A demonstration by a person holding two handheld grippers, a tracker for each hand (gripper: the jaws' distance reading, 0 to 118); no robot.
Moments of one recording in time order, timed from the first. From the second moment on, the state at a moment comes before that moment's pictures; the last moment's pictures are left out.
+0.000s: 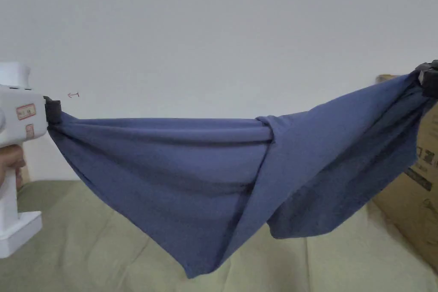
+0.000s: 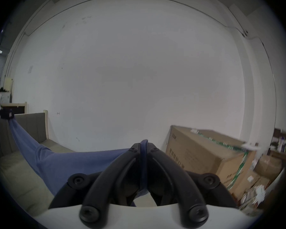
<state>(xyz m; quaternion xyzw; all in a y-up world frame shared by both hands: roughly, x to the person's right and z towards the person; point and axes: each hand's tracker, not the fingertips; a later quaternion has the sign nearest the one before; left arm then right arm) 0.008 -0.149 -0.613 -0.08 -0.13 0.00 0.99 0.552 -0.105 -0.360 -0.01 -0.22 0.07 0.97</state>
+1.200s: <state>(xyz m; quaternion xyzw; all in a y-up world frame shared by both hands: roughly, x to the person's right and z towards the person) -0.134 -0.474 -0.275 -0.32 -0.18 -0.10 0.92 0.417 -0.480 0.037 -0.32 -0.08 0.08 0.94</state>
